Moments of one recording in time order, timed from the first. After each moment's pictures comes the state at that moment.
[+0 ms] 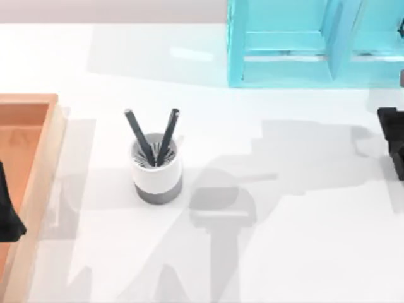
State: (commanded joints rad) left arm 0.00 0.00 0.00 0.00 0.00 0.00; right arm -0.03 2.08 1.50 -1.00 0.00 -0.01
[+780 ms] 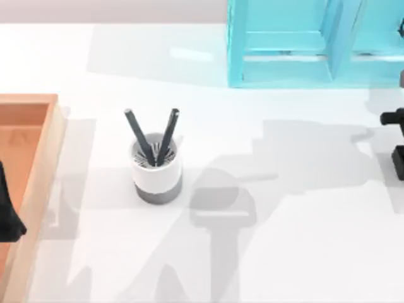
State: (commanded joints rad) left arm 0.00 0.00 0.00 0.00 0.00 0.00; right arm -0.03 2.08 1.50 -1.00 0.00 -0.01
